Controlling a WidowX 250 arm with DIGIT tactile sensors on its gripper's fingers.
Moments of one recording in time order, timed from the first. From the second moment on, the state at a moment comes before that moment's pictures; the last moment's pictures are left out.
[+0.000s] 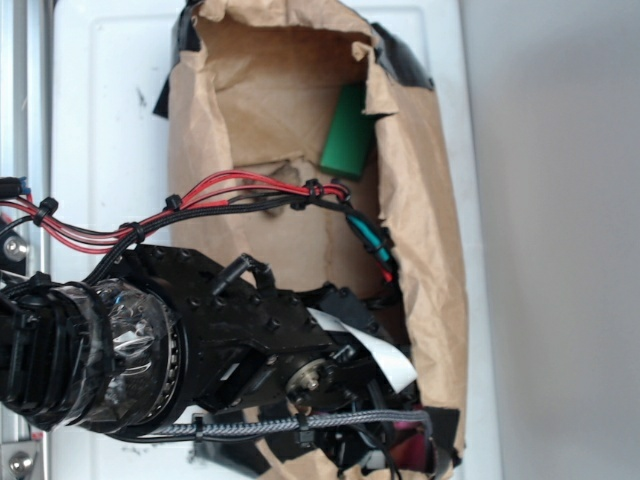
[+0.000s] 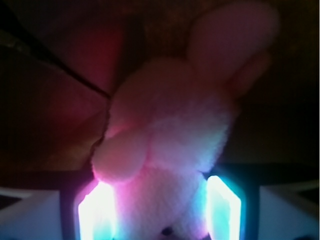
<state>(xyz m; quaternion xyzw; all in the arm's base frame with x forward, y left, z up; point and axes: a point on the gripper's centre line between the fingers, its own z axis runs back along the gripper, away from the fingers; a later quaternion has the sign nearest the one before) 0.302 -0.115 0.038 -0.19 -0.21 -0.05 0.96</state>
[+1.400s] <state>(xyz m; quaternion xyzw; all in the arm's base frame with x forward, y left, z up) 0.302 -0.033 0.166 -0.16 -0.15 0.07 0.97</state>
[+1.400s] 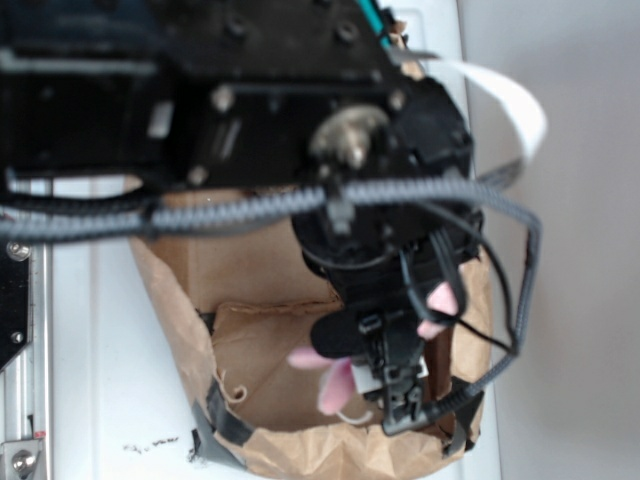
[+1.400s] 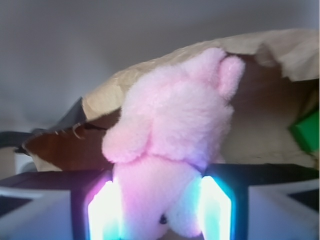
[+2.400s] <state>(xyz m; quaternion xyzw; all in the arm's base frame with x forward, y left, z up) 0.271 -0.005 0.190 0.04 -0.09 0.08 0.99</state>
